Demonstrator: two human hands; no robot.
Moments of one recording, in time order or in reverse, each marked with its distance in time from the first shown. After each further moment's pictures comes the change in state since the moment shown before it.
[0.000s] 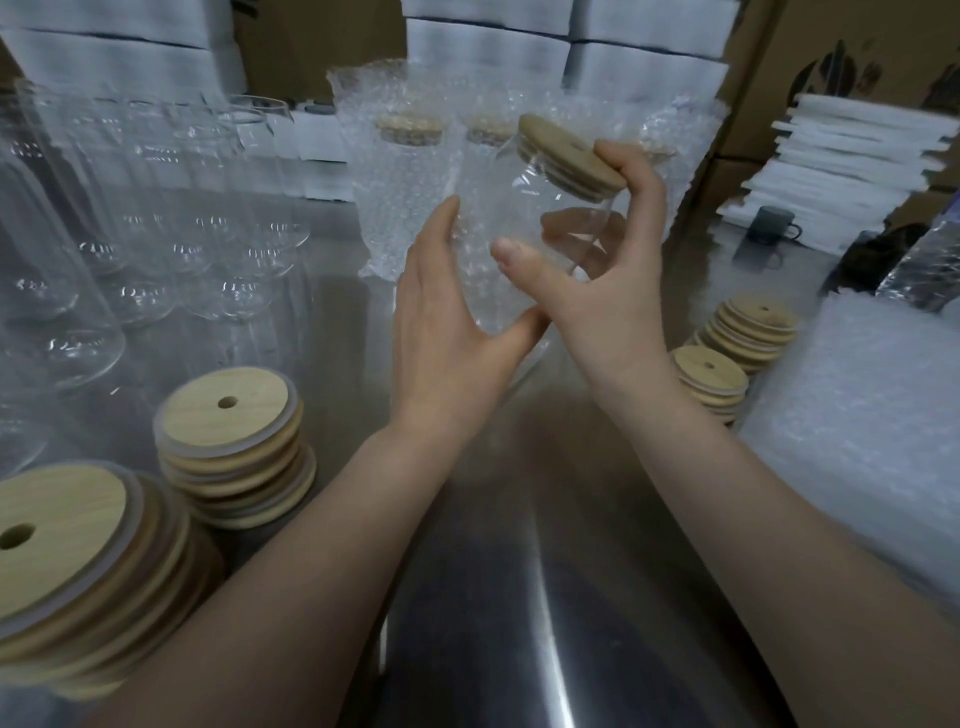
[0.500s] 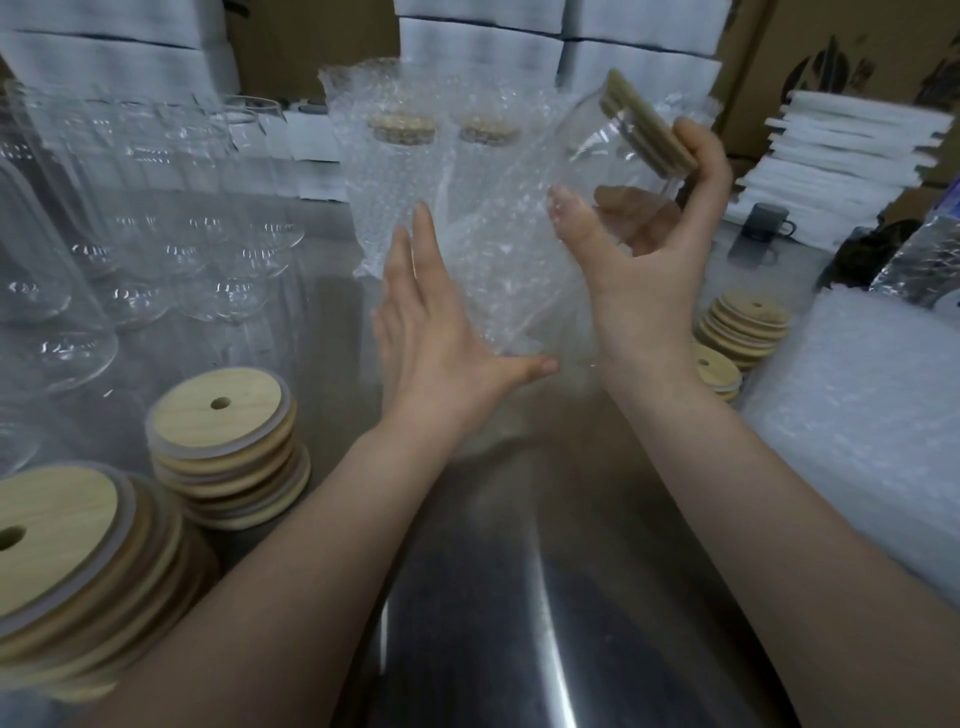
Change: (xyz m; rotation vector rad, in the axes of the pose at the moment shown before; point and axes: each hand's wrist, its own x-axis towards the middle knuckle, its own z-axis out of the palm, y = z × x) left_hand 0.001 -0.009 0.002 0.302 -0.173 -0.080; right_hand 0.007 -0.004 -0.010 0.091 0.204 0.010
